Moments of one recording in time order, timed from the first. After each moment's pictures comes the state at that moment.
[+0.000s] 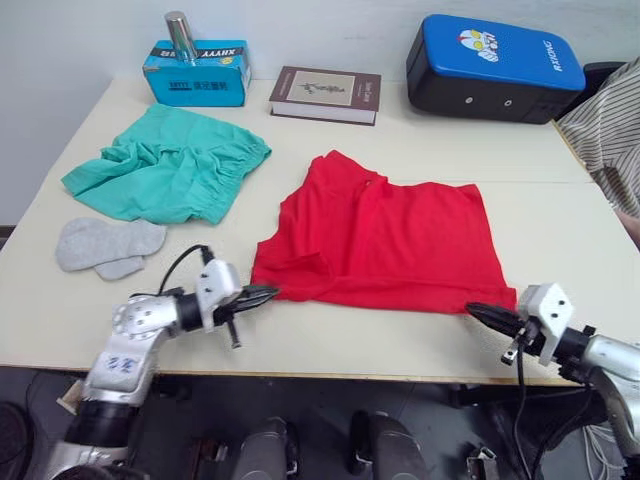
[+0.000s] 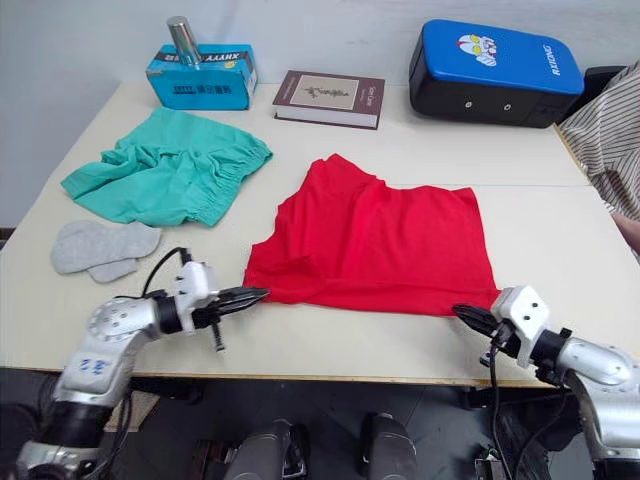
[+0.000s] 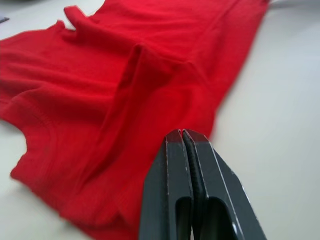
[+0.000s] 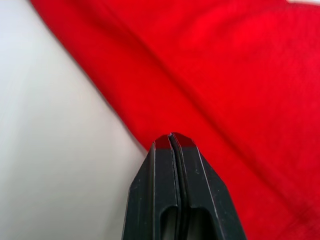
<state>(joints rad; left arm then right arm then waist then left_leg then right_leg) -0.27 0.53 -0.04 0.00 -0.21 0.12 -0.86 0.05 -0.73 -0.22 0.03 0.31 0.02 0.93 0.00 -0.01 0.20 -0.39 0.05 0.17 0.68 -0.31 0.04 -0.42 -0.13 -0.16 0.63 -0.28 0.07</state>
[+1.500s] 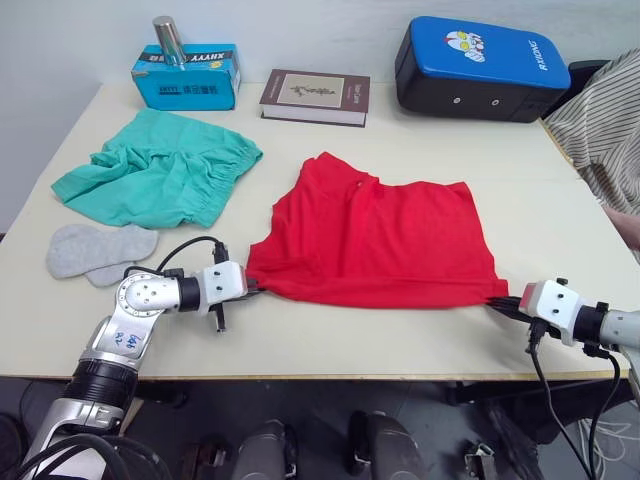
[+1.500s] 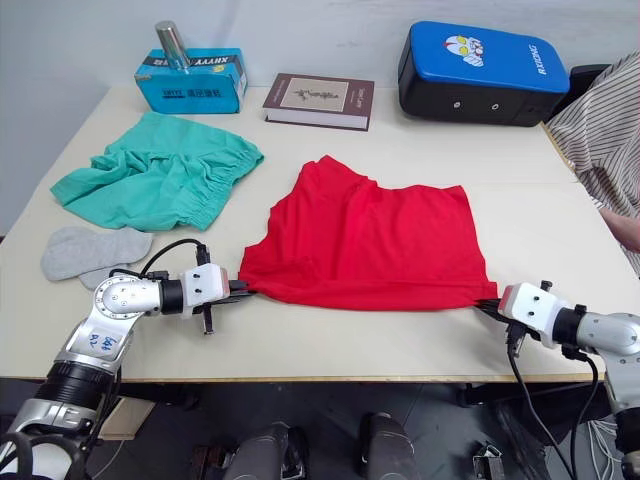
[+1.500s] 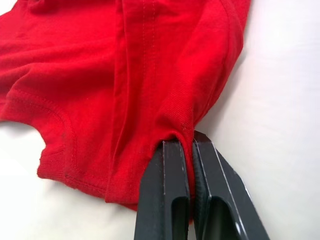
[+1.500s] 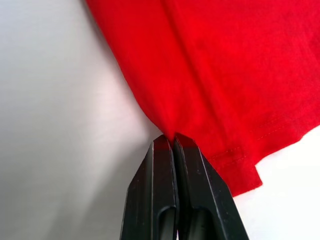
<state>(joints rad) -0.38 0.72 -0.09 0.24 -0.06 -0.20 -1.02 -0.16 -0.93 -0.13 0.46 0.13 -0.43 1.10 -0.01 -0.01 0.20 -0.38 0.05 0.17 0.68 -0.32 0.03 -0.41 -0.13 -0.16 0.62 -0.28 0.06</state>
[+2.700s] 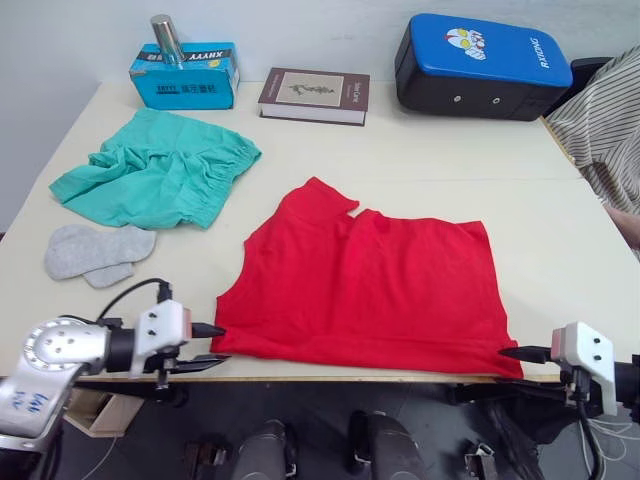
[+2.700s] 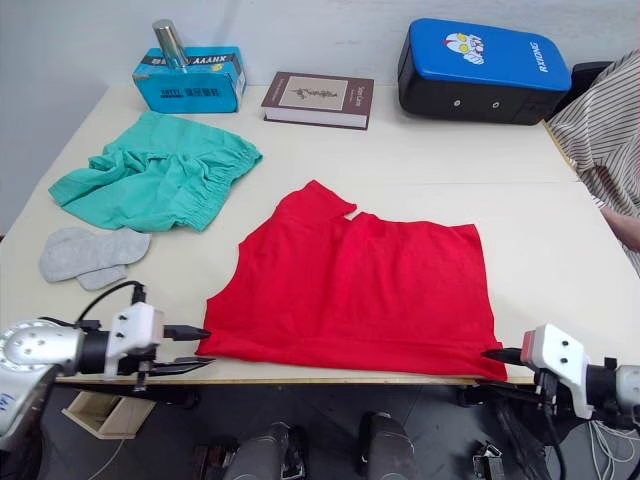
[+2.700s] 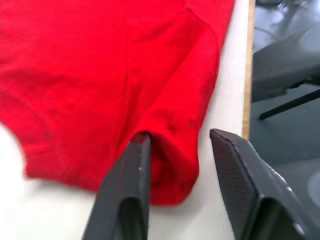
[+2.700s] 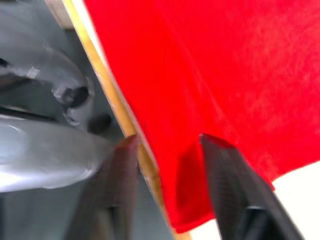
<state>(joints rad) 0.09 1.01 0.20 -0.25 -0.43 0.22 -1.18 0.38 -1.08 -0.40 -0.19 0.49 0.17 1.25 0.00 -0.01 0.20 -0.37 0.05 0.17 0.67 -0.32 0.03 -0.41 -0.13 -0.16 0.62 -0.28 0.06</state>
